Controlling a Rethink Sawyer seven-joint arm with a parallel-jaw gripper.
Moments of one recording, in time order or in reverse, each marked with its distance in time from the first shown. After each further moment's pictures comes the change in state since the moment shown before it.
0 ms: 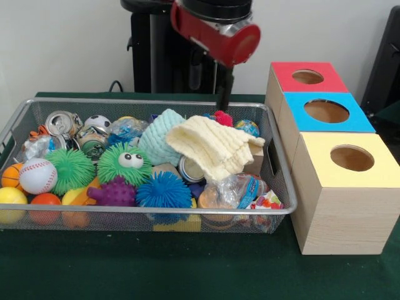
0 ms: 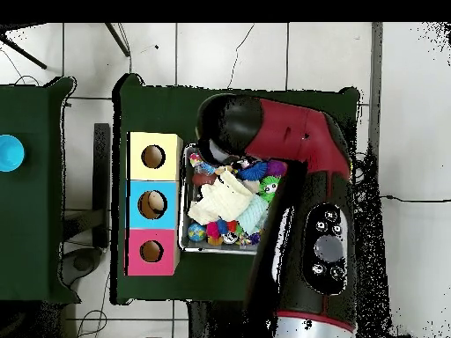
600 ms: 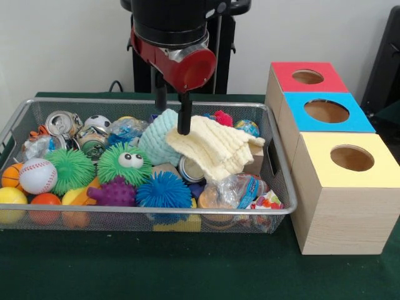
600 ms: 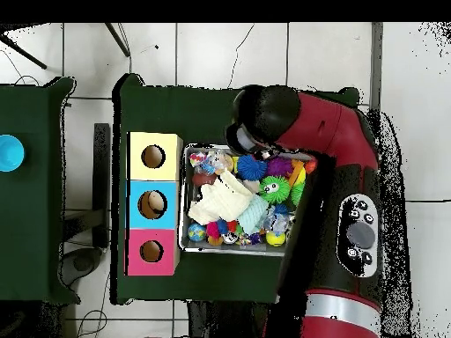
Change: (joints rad) arm -0.081 0.083 0.000 -0.087 0.047 0.000 0.000
